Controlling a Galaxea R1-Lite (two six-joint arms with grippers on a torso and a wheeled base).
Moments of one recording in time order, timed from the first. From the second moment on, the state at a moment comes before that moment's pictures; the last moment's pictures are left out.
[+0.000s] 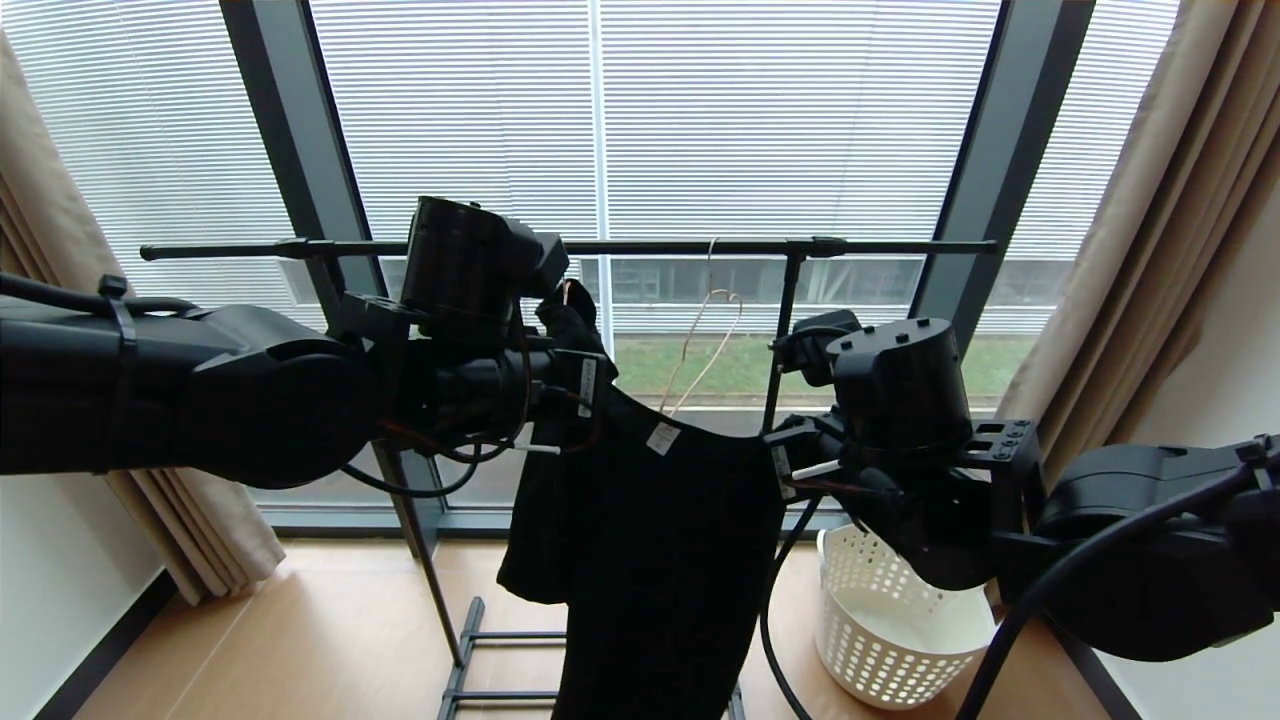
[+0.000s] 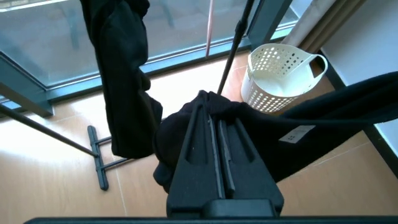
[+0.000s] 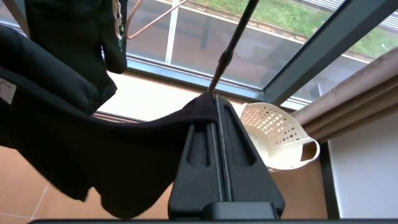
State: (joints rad) left arm -0.60 1.85 -1.28 -0.08 0.16 -0.14; right arm 0.74 1.83 -0.99 -0.34 -0.65 0.13
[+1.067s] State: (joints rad) left arm -0.63 1.92 -1.53 0.02 0.20 -0.14; right arm 0.75 1.84 -0.77 -0.46 -0.45 -0.05
